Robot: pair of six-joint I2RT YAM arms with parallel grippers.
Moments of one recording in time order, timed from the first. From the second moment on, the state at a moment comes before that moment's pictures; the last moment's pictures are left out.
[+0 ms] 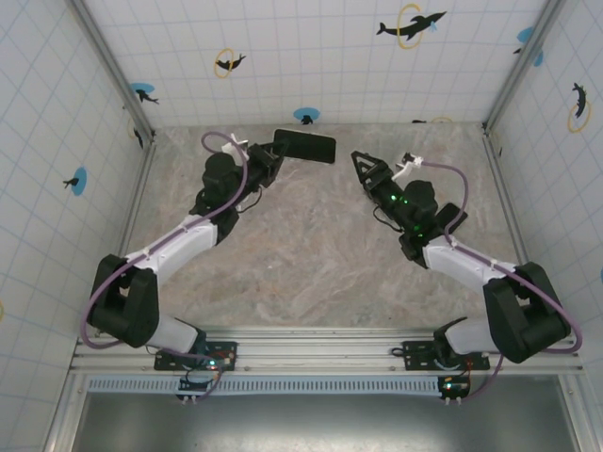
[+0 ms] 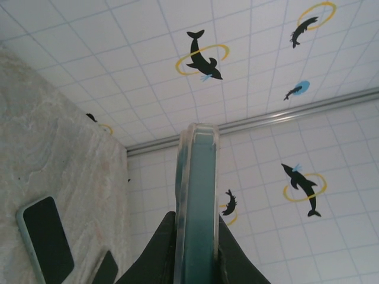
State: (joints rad) left arm -0.44 1.45 0.93 0.55 0.35 -1.30; right arm 0.48 1.36 0.65 0.82 -0.18 1.19
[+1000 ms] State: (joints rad) left arm -0.40 1.46 0.99 0.65 0.56 -1.35; right arm 0.52 1.49 0.67 1.20 -0.47 1.35
